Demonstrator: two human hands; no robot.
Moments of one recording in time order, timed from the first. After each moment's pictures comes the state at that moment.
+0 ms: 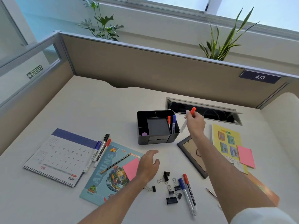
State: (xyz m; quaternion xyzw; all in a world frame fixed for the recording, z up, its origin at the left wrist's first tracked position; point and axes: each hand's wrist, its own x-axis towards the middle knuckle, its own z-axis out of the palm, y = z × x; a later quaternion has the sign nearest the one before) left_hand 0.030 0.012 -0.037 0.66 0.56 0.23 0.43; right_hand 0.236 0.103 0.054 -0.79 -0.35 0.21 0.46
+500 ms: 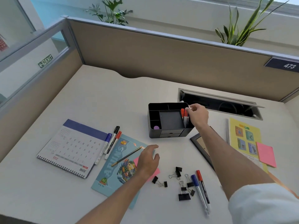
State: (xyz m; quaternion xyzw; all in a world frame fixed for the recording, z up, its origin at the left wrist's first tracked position) left_hand -0.008 0.022 -0.059 0.64 0.59 0.24 0.42; right_hand 0.222 0.143 0.017 -0.81 -0.44 0.19 0.34
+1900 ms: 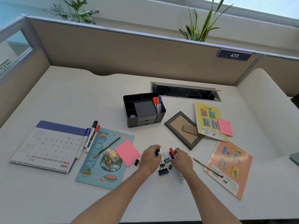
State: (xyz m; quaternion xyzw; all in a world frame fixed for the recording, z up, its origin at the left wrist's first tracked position) left_hand 0.051 -0.051 -0.053 0.69 0.51 0.21 0.48; right_hand 0.201 -0.095 -0.053 -0.87 -0.44 0.23 0.00
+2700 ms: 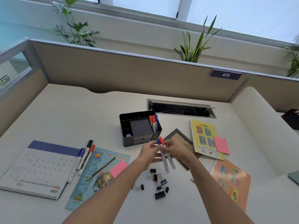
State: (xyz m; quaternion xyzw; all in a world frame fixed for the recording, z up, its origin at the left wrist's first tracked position) left_hand 0.081 0.029 0.013 0.40 0.43 0.25 0.77; right_hand 0.215 -0.010 0.056 -0.72 -0.46 0.46 0.23
